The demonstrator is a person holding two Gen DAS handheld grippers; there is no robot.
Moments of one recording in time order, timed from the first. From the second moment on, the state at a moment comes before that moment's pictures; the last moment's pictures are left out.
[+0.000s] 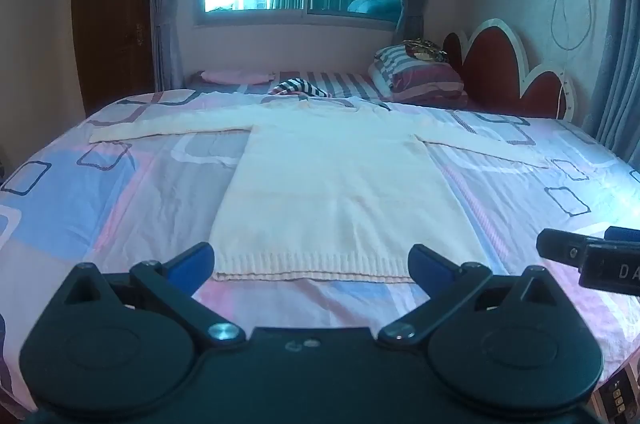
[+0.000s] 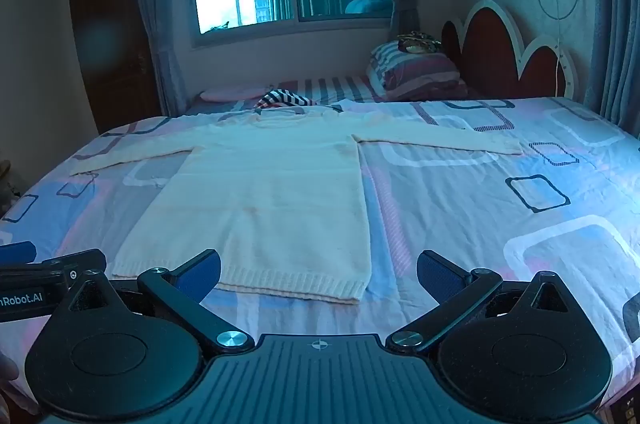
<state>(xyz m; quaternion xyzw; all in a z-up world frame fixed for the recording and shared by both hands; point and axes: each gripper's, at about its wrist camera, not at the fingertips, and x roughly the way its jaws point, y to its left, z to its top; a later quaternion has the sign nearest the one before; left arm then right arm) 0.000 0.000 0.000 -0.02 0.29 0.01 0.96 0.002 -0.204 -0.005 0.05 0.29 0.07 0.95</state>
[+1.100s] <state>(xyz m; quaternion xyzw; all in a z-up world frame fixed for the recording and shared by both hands) 0.004 -0.005 -0.007 -0.01 0.30 0.02 0.95 0.002 -0.207 -0.006 0.05 0.29 0.07 0.95</state>
